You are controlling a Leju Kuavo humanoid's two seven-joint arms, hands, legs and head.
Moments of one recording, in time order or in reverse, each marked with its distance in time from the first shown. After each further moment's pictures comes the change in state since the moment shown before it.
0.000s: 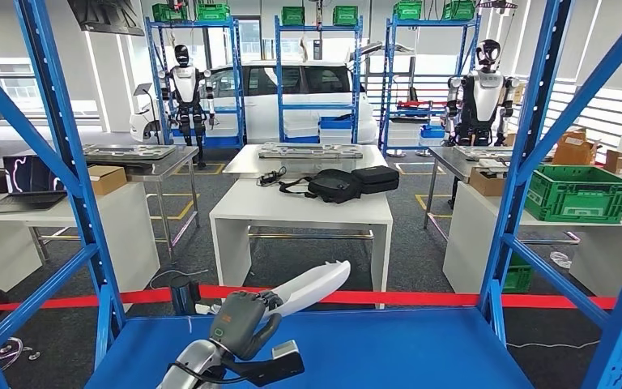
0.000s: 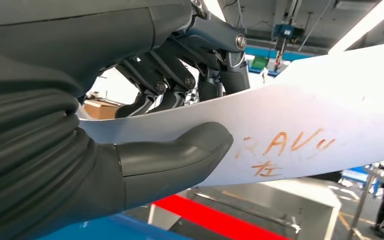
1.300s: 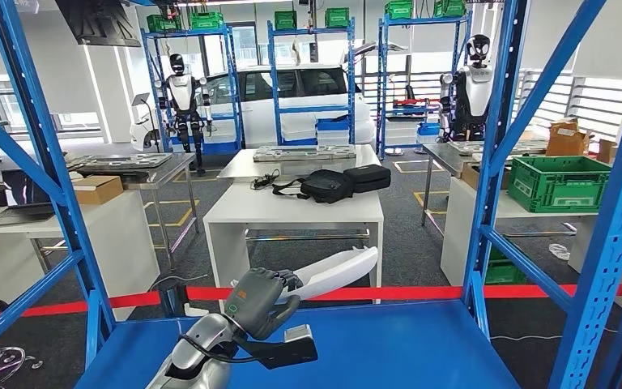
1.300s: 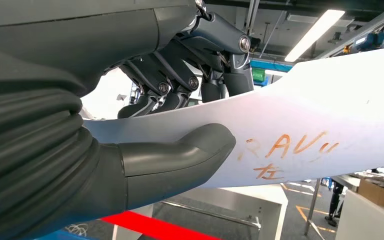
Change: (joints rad) left arm -0.071 0.007 -0.137 -0.076 0.110 -0.119 0.002; right arm -0.010 -0.020 -0.019 0.000 0.002 -0.001 -0.004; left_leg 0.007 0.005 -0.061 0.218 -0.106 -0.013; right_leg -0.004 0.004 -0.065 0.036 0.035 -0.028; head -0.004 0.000
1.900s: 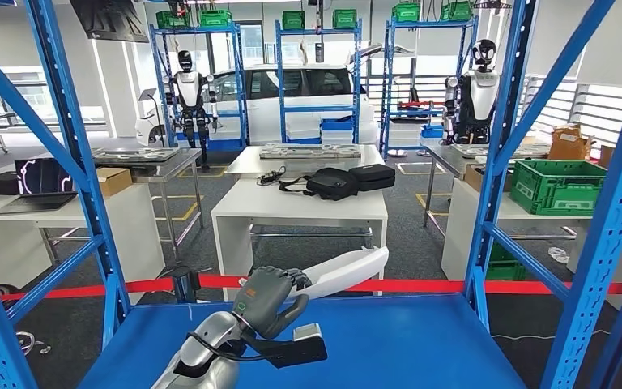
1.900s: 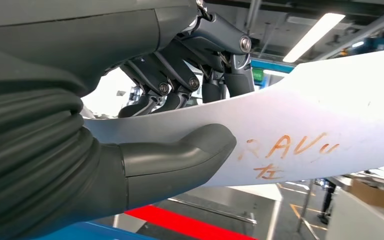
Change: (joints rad) left arm -0.014 -0.029 -0.025 0.008 0.015 -0.012 0.006; right arm -0.002 -0.004 -0.010 0.000 -0.013 0.001 0.001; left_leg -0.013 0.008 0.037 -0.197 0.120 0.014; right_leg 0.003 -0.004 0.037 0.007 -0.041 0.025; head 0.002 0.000
